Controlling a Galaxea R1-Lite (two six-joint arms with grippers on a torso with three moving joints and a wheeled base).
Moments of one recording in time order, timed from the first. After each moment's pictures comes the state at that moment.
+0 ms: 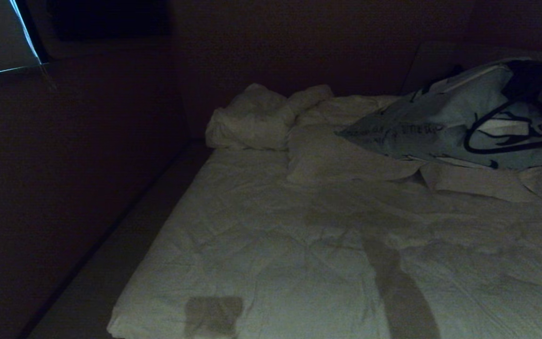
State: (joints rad) left arm 0.00 0.00 0.00 0.01 0.00 0.00; right arm -0.01 1.58 -1.12 -0.82 -0.11 0.02
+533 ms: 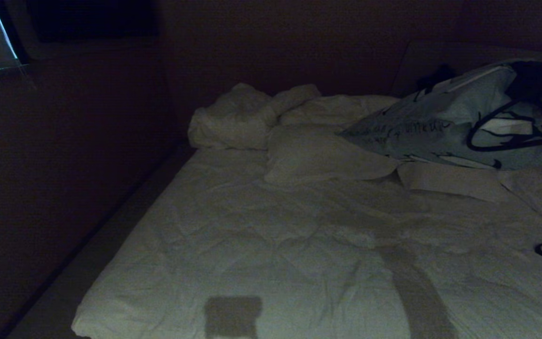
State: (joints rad) left arm 0.00 0.00 0.00 0.01 0.01 0.00; right arm -0.02 1.58 -1.12 -0.82 -0.11 0.02
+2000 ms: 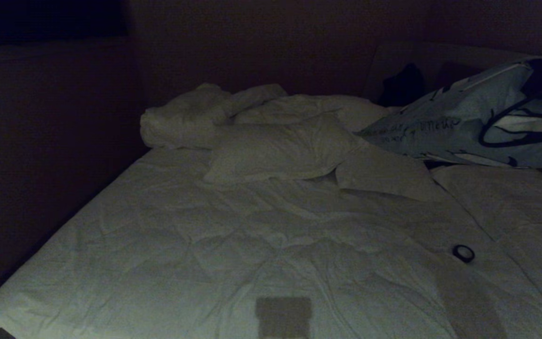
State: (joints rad) left arm 0.00 0.00 0.00 0.01 0.01 0.01; right arm -0.08 1.58 -1.13 -0.82 -0.11 0.01
